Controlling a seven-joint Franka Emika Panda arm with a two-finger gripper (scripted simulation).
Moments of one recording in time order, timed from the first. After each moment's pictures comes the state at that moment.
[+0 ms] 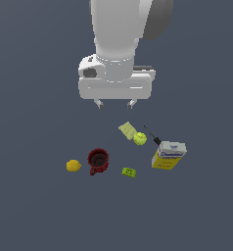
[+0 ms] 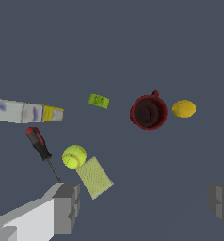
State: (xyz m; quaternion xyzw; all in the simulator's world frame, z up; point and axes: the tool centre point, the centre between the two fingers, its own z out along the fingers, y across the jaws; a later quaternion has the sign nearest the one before) arm -0.004 -0.003 0.323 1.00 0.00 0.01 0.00
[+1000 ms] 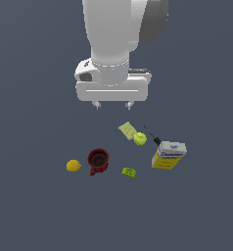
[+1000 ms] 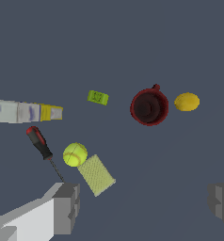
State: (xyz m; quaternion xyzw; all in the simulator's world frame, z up) arm -0.007 -0.010 0.315 1.00 -0.01 -0.01 -0.01
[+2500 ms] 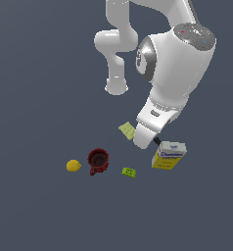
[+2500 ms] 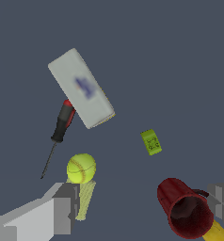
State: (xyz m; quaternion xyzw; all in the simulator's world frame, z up) arm 0.052 0.122 0.249 0.90 0.43 -0.01 0.01
